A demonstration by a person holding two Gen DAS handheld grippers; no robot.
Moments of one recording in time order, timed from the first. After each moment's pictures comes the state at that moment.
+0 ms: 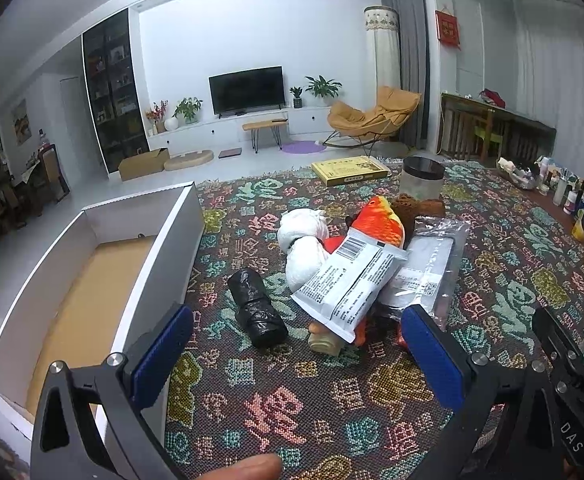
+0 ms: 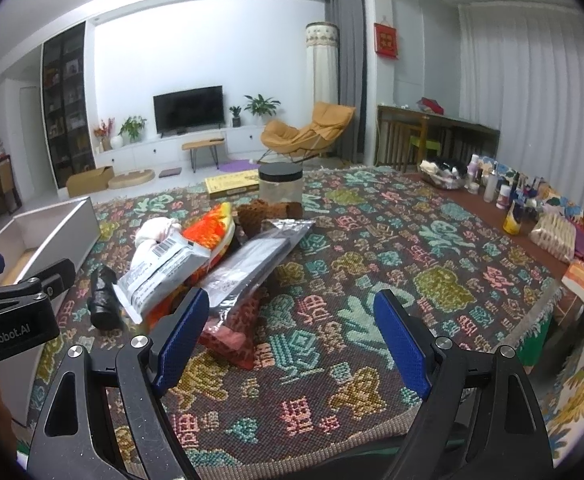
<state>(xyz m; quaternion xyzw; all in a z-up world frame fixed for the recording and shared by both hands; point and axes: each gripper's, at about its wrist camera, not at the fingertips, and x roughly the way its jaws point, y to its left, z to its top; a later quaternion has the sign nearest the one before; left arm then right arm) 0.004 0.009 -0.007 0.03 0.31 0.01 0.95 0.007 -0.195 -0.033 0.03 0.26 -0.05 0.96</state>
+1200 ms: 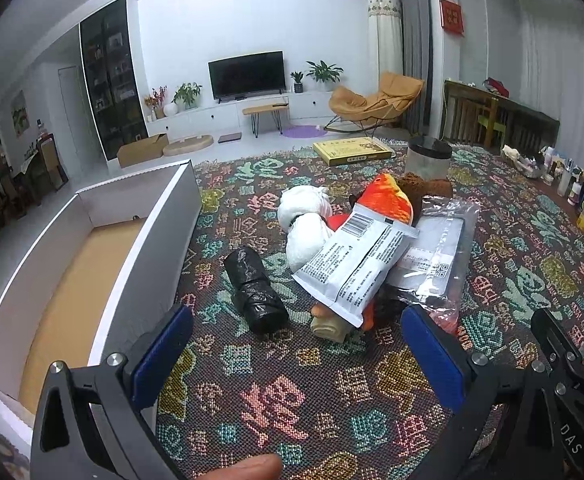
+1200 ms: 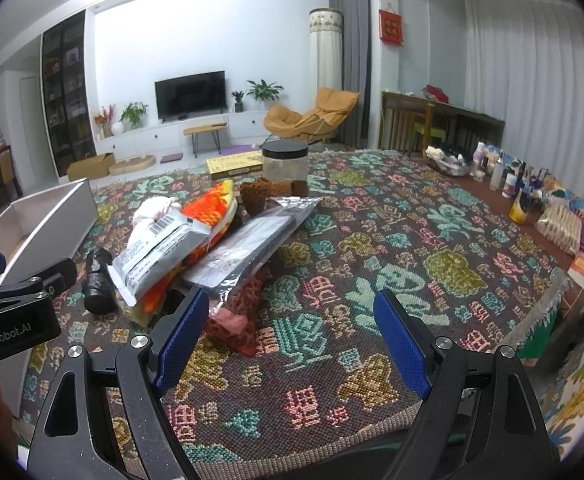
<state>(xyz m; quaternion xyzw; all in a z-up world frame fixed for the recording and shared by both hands) 0.017 0.012 -0.033 0.03 0.34 0.01 0.94 0.017 -0.190 -0.052 0.03 0.28 -0.04 0.96</state>
